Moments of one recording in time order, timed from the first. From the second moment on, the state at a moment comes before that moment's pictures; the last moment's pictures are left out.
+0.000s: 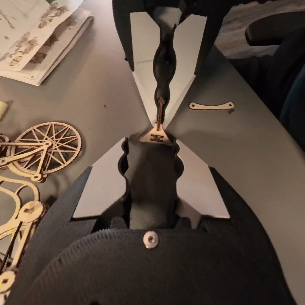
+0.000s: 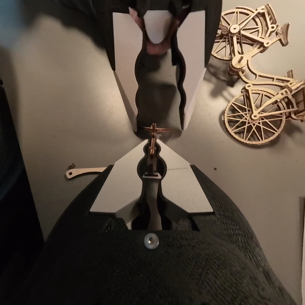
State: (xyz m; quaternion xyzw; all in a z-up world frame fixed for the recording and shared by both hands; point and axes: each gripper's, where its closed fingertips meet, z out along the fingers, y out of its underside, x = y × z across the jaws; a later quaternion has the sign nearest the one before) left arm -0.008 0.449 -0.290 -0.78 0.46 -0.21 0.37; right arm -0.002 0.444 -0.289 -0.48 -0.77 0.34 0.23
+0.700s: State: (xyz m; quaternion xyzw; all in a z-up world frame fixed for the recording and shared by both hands) left arm -0.002 0.436 -0.283 -0.75 0.49 -0.17 0.42; right arm -0.002 0.445 -0.289 -0.51 -0.75 0.36 0.22
